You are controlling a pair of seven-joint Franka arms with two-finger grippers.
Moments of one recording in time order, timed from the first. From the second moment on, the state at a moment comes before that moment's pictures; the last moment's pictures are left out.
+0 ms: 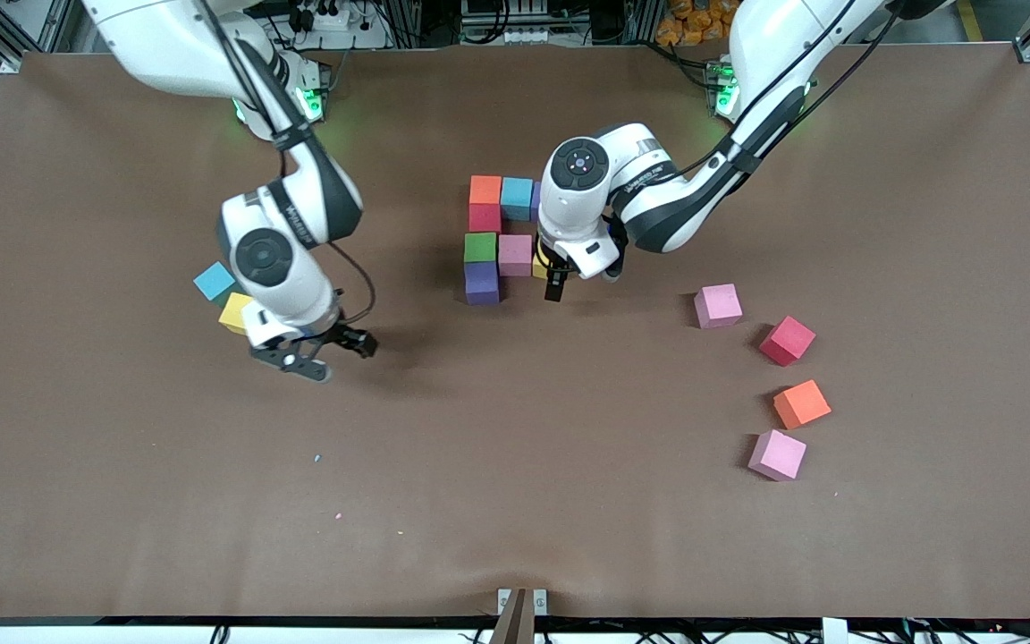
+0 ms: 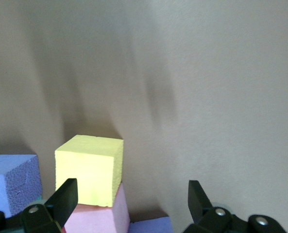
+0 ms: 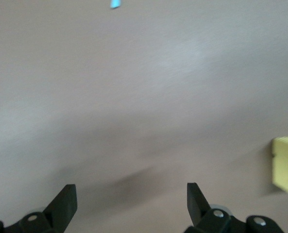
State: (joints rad) left arm -0.15 0.56 -0.72 -1.87 0.40 2.27 -2.43; right arm 0.31 0.40 0.02 -1.99 -0.09 2.37 0.74
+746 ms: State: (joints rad) left arm 0.10 0.55 -0.72 -1.81 0.40 2.02 -1.62; right arm 0.02 0.33 0.03 -2.16 -0.09 2.37 0.29
